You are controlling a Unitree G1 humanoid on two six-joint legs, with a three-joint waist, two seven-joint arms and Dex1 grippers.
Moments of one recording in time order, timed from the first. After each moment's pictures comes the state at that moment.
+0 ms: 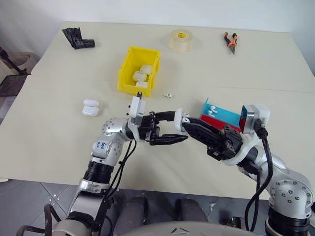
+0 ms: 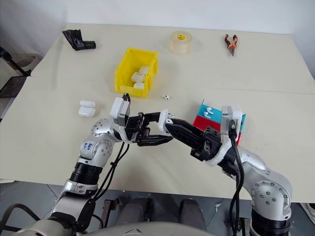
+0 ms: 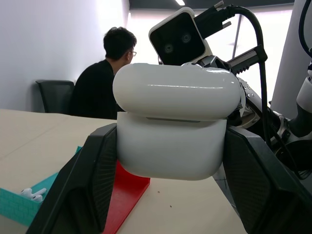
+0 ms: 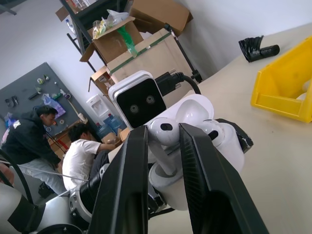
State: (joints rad) left arm -0.54 0.20 -0.11 0.09 -0.56 0.19 -1.25; right arm -0.10 -0.39 -0.23 -0.67 1.20 0.82 0.55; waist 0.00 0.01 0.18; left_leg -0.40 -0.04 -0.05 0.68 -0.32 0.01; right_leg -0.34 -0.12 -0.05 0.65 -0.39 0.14
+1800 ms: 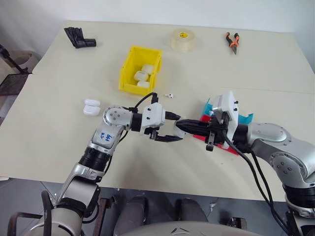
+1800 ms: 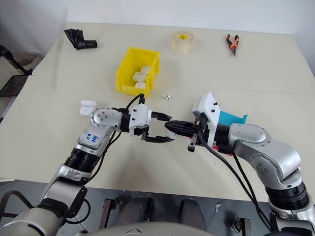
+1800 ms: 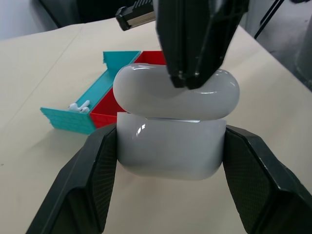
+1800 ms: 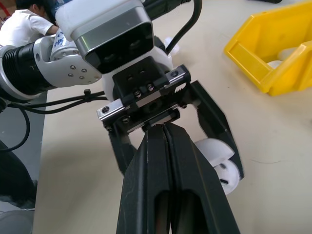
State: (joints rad) left arm -0.68 0.32 -0.25 0.21 -0.19 0.01 -1.17; right arm -0.38 -0.73 0.01 -0.53 0.84 0.77 0.68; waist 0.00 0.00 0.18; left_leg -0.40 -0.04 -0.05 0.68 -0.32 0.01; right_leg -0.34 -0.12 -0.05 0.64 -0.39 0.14
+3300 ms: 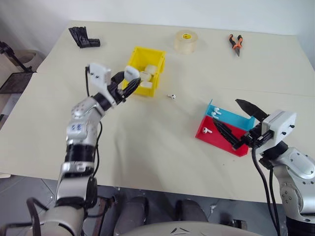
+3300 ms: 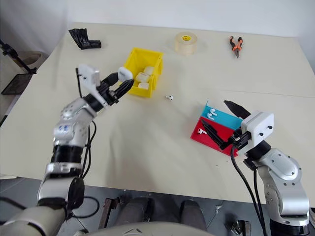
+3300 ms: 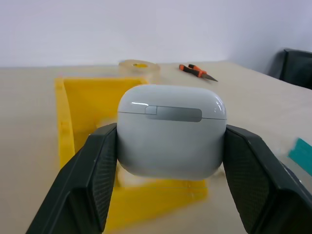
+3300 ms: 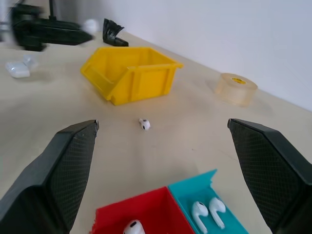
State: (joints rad) left arm -0.88 0.30 0.14 0.60 -0.29 0.11 -0.58; right arm 0.01 -0.54 -0.27 -0.51 0.46 0.19 0.64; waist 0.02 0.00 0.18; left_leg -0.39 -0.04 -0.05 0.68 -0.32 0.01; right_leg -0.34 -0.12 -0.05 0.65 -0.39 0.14
